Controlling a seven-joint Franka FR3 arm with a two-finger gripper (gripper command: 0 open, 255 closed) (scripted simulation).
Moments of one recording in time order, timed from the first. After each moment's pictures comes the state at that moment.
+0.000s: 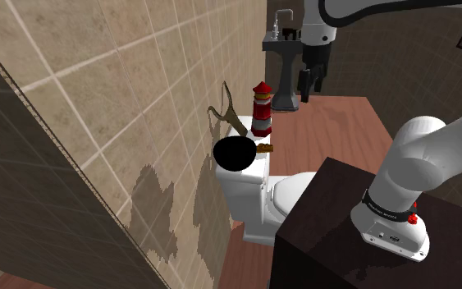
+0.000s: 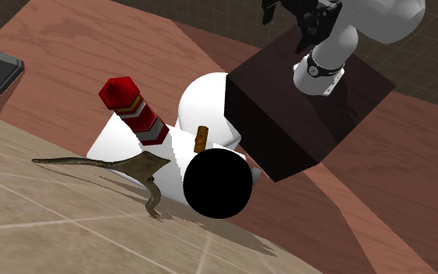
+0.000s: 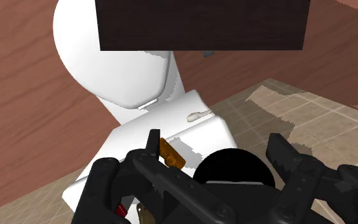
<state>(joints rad) -0.02 -0.74 -0.06 -2.41 -0.05 1.61 -0.01</state>
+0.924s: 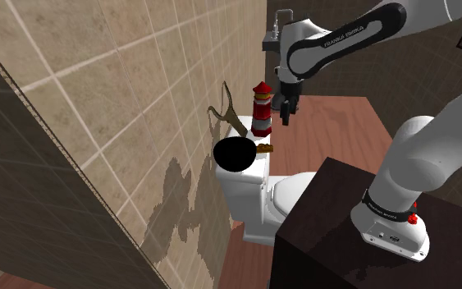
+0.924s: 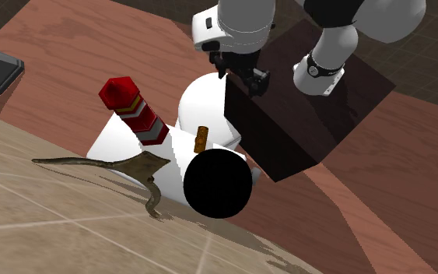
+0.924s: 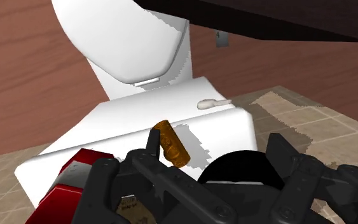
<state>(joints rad) 0.02 -0.44 -0.17 -2.53 -0.11 2.07 -0.24</state>
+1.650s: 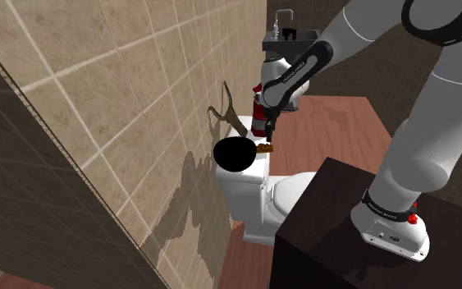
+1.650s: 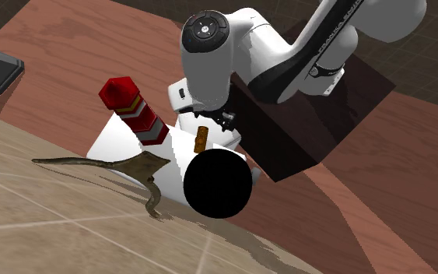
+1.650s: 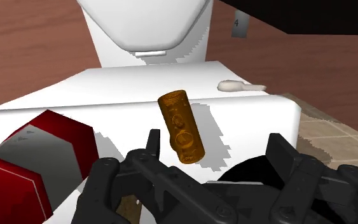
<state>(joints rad) 0.07 0.00 -0.22 -2.44 -0.04 2.44 -0.47</state>
